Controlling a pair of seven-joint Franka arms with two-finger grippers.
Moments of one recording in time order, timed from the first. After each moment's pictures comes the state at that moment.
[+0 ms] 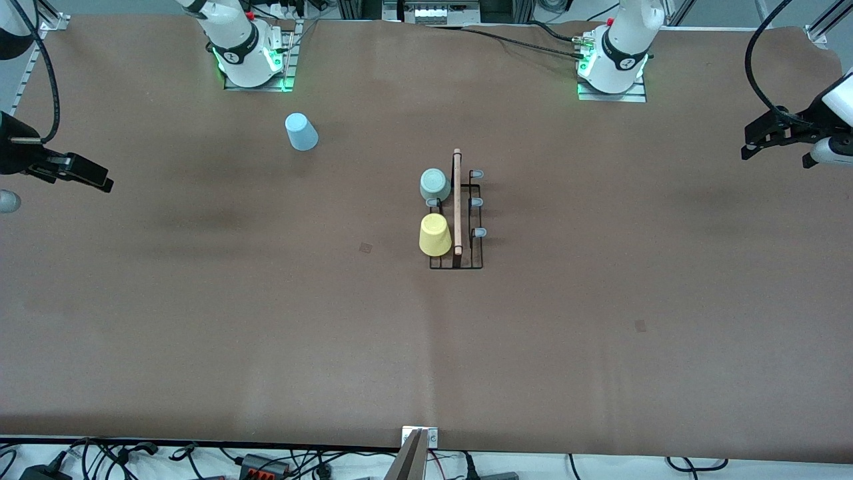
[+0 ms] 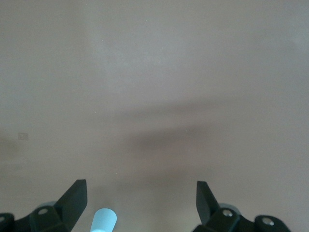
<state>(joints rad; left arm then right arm) 0.03 -0.08 0.02 -1.70 0.01 1.62 0.20 -0.07 0.10 0.05 -1.54 -0.03 1.59 0.12</state>
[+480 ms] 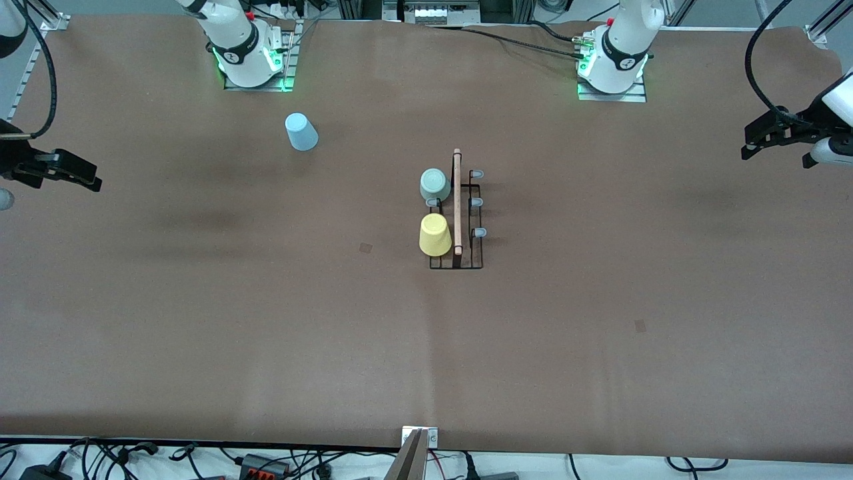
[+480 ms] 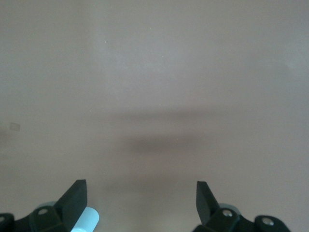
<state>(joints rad) 0.03 -0.08 0.02 -1.70 0.01 1.62 0.20 -0.09 0.11 0.05 -1.51 -0.04 1.59 -0.01</state>
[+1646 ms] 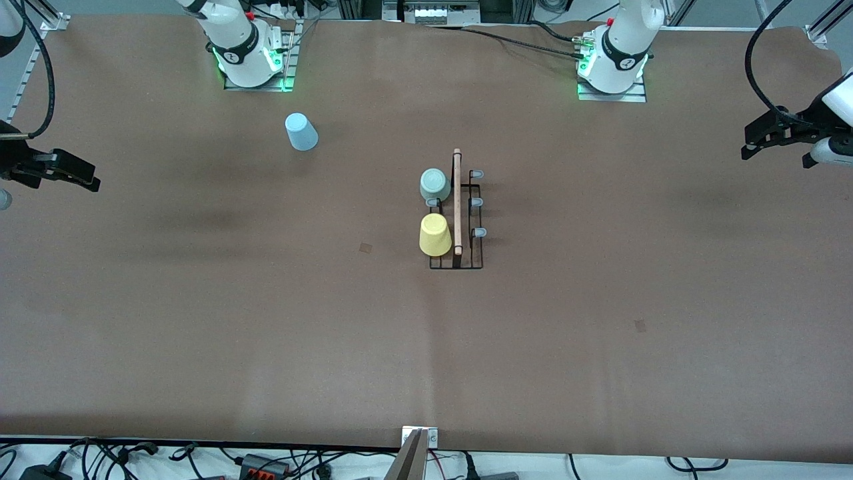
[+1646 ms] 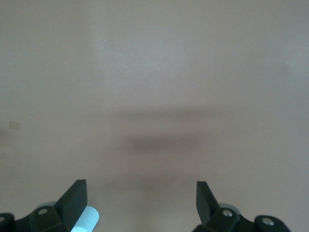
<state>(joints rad) 0.03 -0.08 0.02 -1.70 0.01 1.62 0.20 -0.09 0.11 0.05 -1.52 -0.04 1.58 -0.01</state>
